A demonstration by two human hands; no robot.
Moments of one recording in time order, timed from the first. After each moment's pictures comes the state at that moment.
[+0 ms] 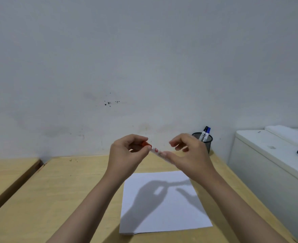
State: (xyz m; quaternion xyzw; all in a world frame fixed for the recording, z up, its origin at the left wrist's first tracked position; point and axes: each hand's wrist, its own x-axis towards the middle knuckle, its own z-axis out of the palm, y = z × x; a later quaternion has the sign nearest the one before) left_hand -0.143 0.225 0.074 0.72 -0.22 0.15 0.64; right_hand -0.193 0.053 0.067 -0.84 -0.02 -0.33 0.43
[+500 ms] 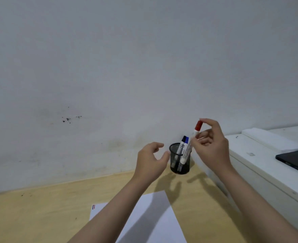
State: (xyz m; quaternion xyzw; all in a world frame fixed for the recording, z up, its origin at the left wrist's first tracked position) left_hand -0.074 0.067 0.049 0.78 -0.28 0.10 0.55; right_hand -0.150 -0.090 0.074 -0.74 0.06 -0.50 0.44
